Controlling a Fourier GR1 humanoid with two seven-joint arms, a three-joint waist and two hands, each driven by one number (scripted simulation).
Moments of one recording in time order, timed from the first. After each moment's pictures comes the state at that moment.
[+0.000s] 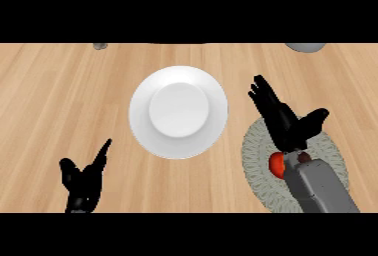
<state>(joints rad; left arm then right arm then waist) 0.07 0.24 -0.22 -1.31 0.34 0.14 0.06 -0.32 -0.20 0.22 -1.35 -0.34 -0.08 0.00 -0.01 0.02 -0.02</state>
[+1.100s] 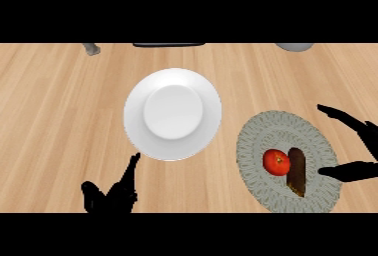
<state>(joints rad) 0.20 0.18 -0.46 -1.52 0.39 0.25 0.06 -0.14 -0.77 0.23 -1.35 0.03 0.06 -0.20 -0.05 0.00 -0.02</state>
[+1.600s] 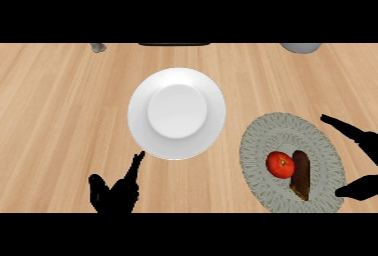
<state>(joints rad) 0.15 0.22 -0.51 -1.53 0.41 0.28 0.11 -0.09 -0.87 0.30 -1.40 0.13 0.11 -0.13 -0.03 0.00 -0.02</state>
